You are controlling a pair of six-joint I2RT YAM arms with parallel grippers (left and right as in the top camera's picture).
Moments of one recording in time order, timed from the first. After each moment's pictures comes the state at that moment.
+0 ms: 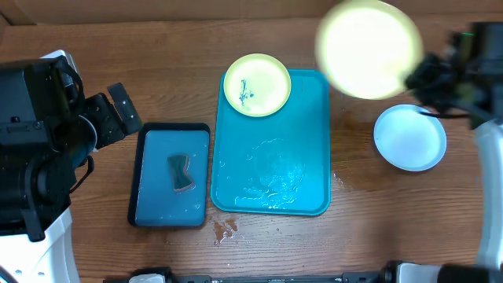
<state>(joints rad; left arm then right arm) 0.06 1.31 1.98 -1.51 -0.07 -0.34 -0.16 1.50 1.61 -1.08 -0.28 0.58</state>
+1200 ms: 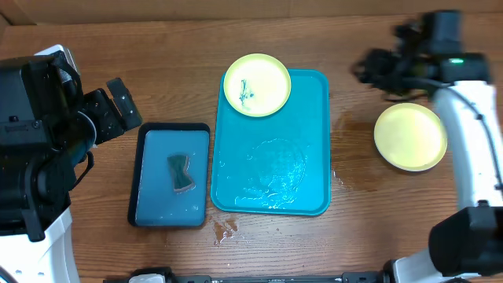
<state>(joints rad) 0.06 1.31 1.98 -1.47 -0.06 -0.34 0.06 1.71 1.62 -0.88 -0.35 0.28</state>
